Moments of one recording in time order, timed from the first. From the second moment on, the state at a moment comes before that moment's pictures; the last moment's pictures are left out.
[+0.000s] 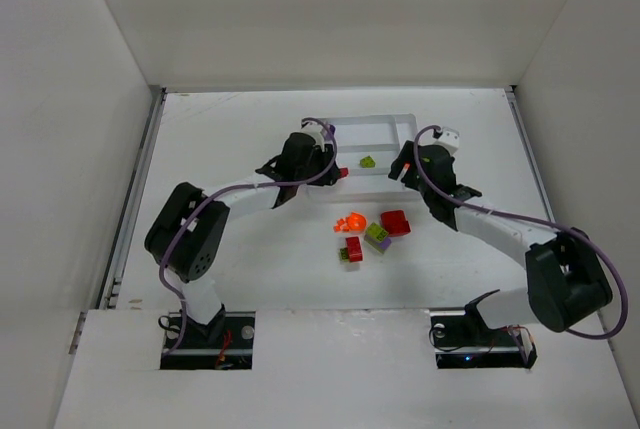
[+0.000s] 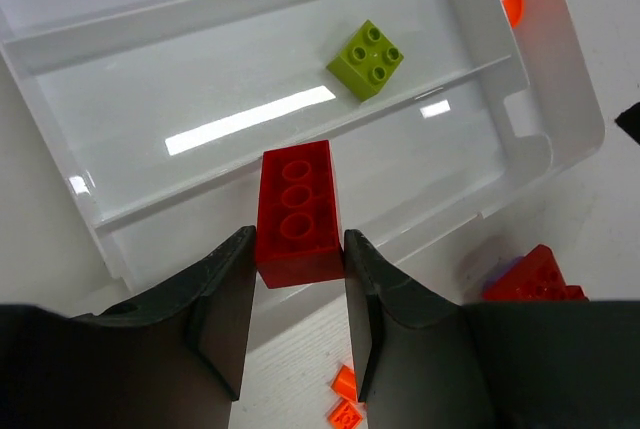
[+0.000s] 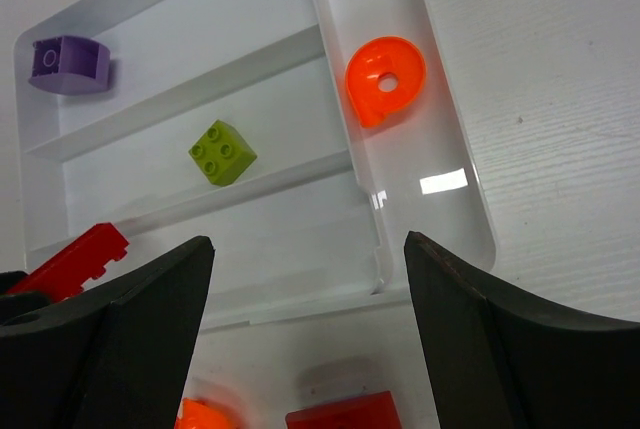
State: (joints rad) left arm -0.61 1.72 1.01 0.17 0.05 -0.43; right arm 0.44 1.38 0.75 0.11 0.37 0.60
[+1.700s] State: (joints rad) left arm -0.77 1.04 0.37 0.18 -0.16 -0.72; right arm 1.12 1.35 0.75 -0.31 0.43 0.78
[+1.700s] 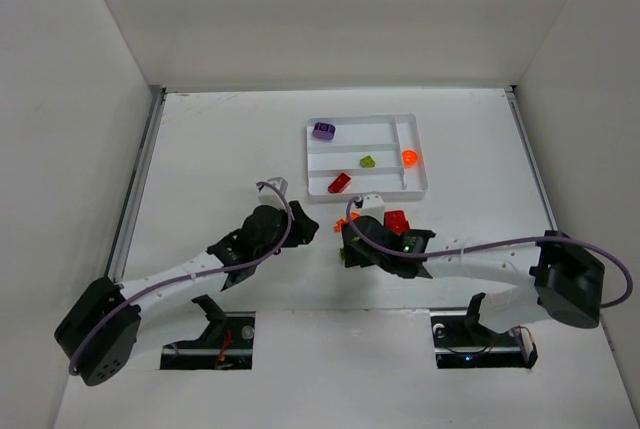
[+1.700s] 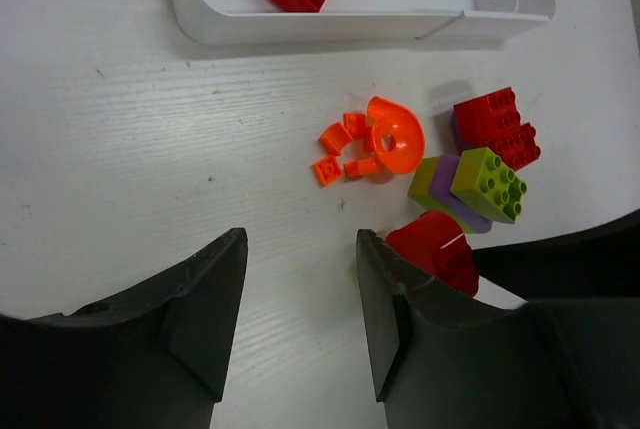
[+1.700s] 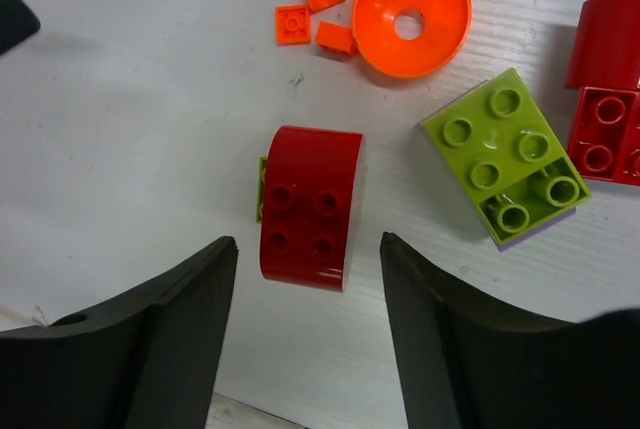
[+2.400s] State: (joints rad) left arm -0.94 1.08 0.34 0.17 -0.17 -0.94; right arm 1.07 1.31 0.73 -0.22 0.44 0.80
